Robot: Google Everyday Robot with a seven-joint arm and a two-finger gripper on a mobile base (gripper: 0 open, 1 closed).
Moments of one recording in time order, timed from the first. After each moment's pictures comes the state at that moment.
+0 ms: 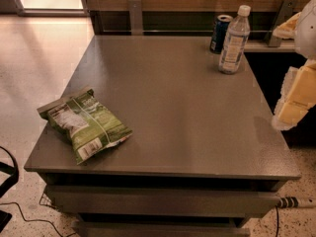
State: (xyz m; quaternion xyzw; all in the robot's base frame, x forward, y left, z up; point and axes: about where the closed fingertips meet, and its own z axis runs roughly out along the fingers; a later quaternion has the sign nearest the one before) arm 0.438 -0.211 0.994 -0.60 0.78 -0.06 0.19
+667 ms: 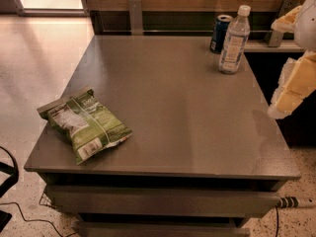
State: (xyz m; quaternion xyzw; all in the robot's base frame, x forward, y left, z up) arm 0.459 -0.217 0.996 -0.60 0.77 -0.04 0.22
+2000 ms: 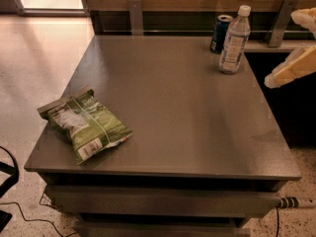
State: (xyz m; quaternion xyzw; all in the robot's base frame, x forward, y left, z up) arm 0.542 -0.266 0.991 -0.49 0.75 0.07 0.44
